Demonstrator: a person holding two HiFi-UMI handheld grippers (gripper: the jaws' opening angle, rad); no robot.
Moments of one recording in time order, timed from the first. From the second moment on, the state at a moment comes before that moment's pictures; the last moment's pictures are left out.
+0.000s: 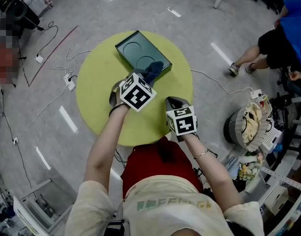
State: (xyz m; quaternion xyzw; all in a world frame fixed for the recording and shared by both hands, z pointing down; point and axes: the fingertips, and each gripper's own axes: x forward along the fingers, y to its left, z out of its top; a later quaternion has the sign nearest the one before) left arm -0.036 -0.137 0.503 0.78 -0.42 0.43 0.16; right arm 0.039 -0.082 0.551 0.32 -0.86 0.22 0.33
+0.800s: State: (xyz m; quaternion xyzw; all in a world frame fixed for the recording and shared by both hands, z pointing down) left arm -0.150 -0.261 0.447 0.79 -0.48 0.37 0.13; right arm 0.007 -0.132 0.562 0.35 -0.83 0.26 0.34
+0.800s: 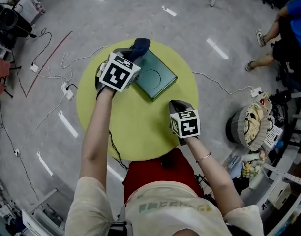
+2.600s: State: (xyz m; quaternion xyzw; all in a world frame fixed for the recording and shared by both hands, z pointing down) left arm 0.007 -0.211 0.507 0.80 -0.31 0.48 0.13; right arm 0.059 -0.110 0.566 0.34 -0.84 0.26 0.34
